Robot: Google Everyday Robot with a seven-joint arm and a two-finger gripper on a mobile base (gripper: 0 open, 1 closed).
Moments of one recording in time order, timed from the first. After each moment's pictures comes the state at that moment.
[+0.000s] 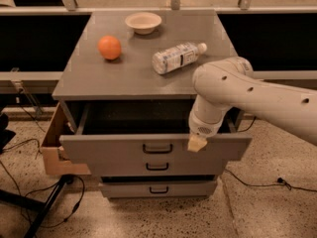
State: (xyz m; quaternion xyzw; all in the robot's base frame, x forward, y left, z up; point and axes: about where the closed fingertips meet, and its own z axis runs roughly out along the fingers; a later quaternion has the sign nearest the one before) arm 0.531 -0.122 0.688 -0.62 0.78 0.02 0.07
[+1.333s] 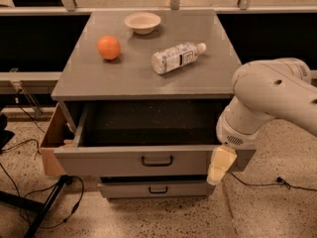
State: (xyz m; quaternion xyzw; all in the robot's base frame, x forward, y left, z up) arm 0.469 -0.174 0.736 -0.56 0.82 0.02 0.10
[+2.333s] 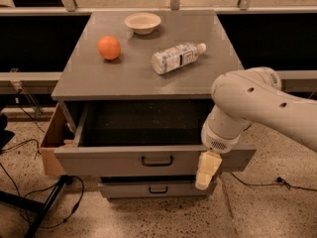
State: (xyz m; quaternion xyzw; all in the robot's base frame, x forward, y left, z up) arm 0.473 -0.146 0.706 -0.59 0.80 0.03 0.08
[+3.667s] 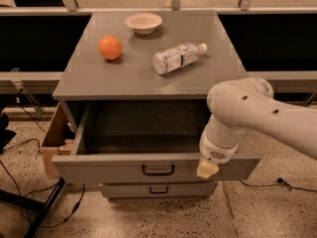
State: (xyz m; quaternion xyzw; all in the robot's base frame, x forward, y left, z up) arm 0.442 -0.141 0.674 -0.60 0.80 0.06 0.03
